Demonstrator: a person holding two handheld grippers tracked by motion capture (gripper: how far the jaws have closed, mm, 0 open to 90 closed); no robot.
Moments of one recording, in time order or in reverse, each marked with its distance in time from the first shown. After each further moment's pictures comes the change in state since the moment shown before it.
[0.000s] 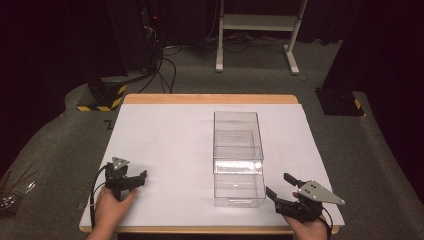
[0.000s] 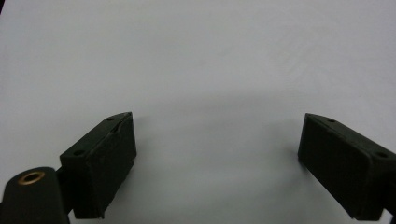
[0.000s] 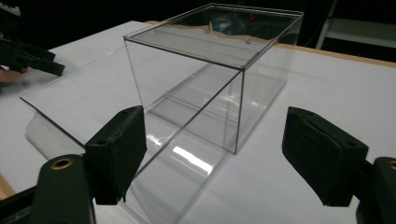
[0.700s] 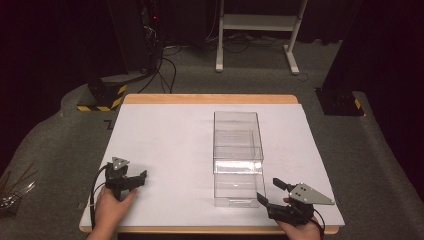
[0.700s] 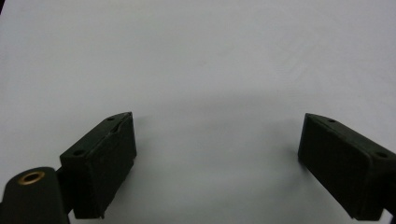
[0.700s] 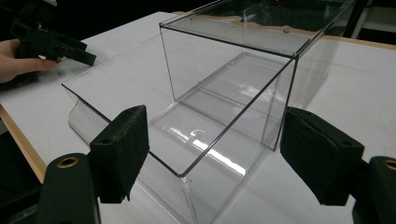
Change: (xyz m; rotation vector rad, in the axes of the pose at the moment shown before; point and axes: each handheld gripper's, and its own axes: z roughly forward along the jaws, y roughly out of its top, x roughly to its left) left arm 0.000 0.000 0.000 0.000 0.001 0.000; right arm 0.015 -0.004 0.010 0.031 0.090 -0.008
